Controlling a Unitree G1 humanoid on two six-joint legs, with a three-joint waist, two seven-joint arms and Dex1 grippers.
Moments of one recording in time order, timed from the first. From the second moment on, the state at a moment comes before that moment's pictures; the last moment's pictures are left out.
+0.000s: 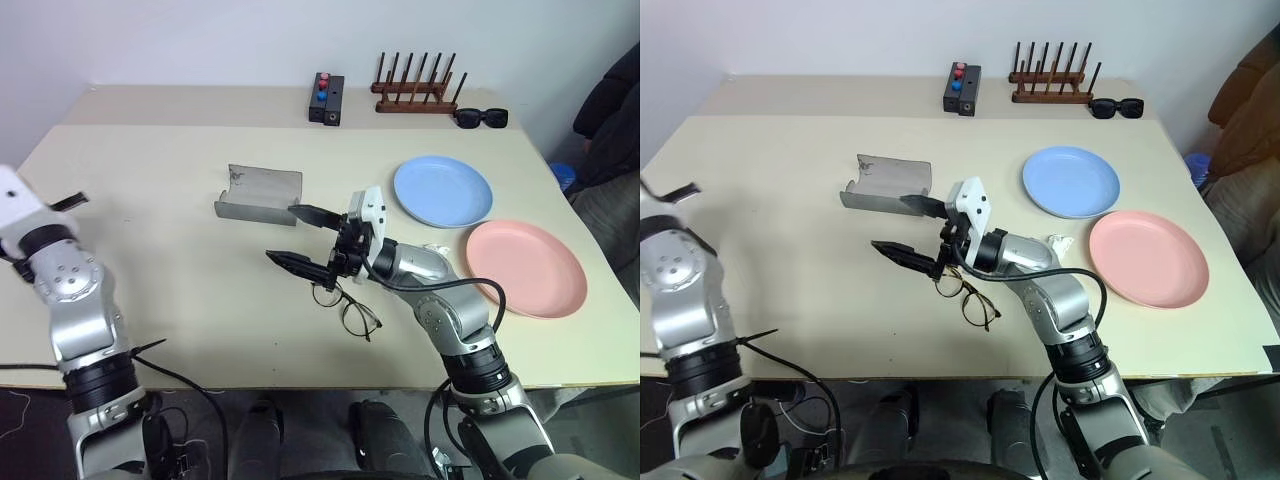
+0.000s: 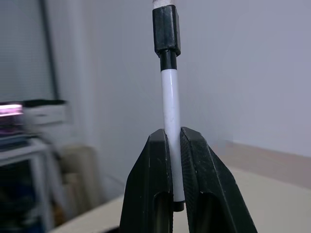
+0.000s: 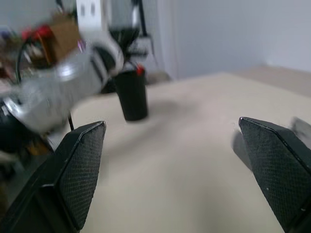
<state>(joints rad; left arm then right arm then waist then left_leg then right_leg) -0.34 0.36 0.58 -0.12 0.01 0.13 0.39 -0.51 -0.17 0.18 -0.19 0.52 0.44 0.80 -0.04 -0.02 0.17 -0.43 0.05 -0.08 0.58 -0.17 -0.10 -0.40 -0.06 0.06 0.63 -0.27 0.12</state>
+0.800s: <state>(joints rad) -0.28 0.32 0.62 -0.06 0.01 0.11 0.44 -0.51 -0.17 0.19 -0.20 0.54 0.45 0.79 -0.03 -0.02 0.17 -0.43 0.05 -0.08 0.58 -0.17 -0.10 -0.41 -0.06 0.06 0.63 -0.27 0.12</state>
